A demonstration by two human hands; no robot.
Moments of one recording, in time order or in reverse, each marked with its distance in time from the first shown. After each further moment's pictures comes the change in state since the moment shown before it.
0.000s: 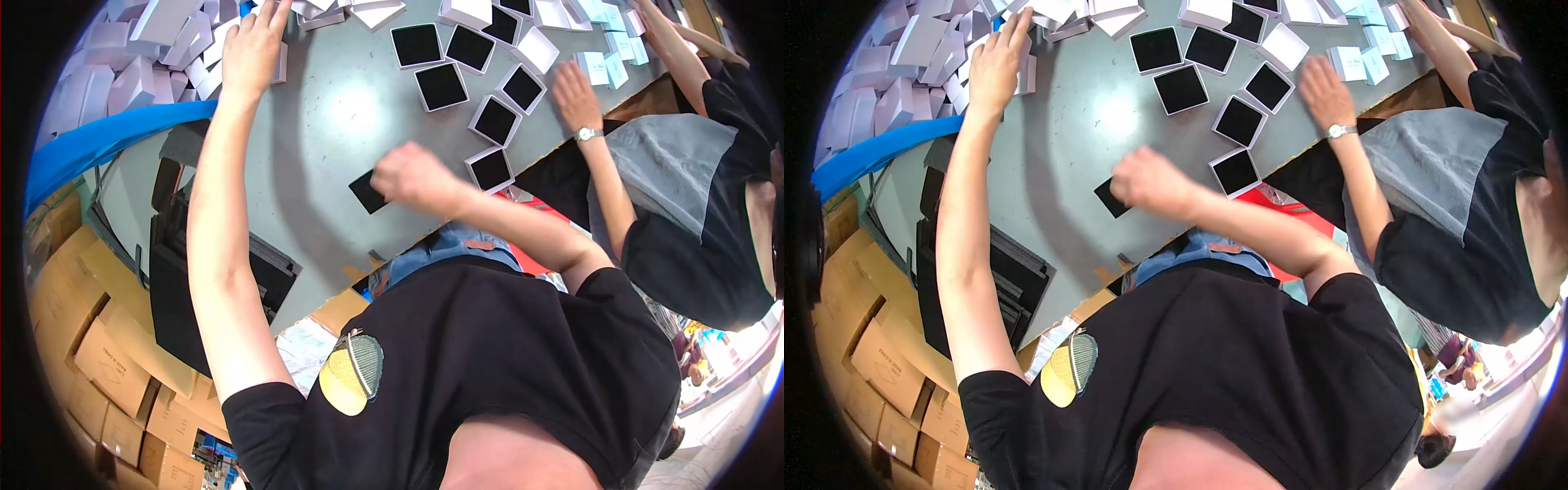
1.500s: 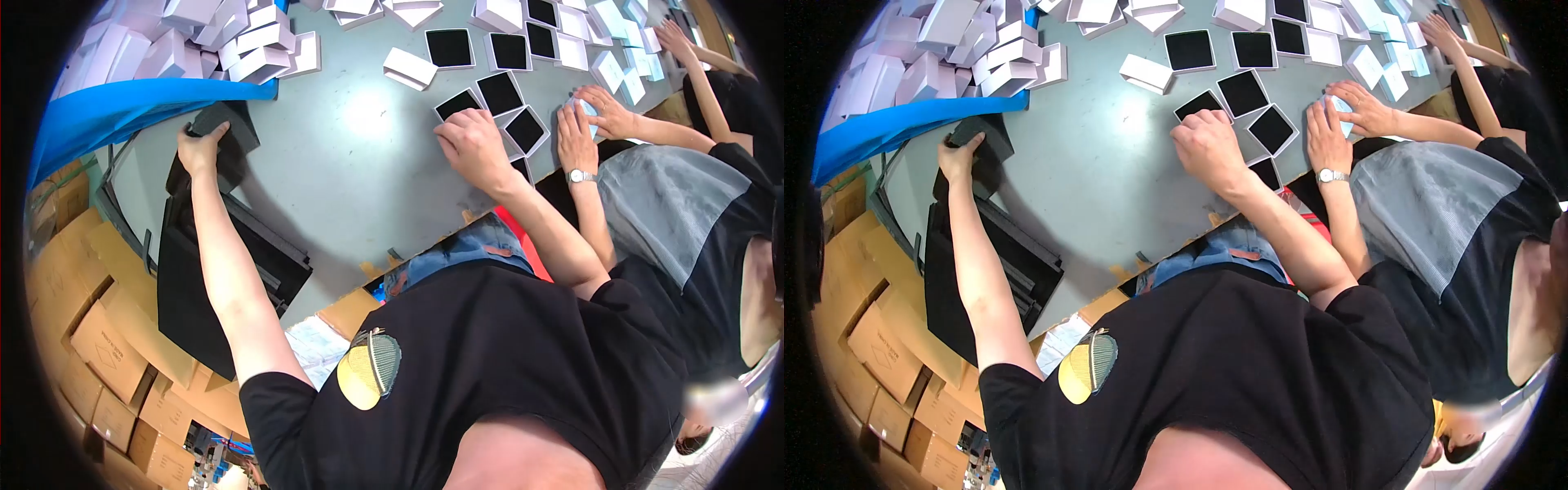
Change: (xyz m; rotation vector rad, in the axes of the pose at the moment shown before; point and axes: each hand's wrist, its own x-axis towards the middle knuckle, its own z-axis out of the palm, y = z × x) left_hand -0.194 -0.118 0.048 -0.493 -0.048 -1.177; right_hand -0.001 0.034 -0.021 -0.056 0.176 0.417
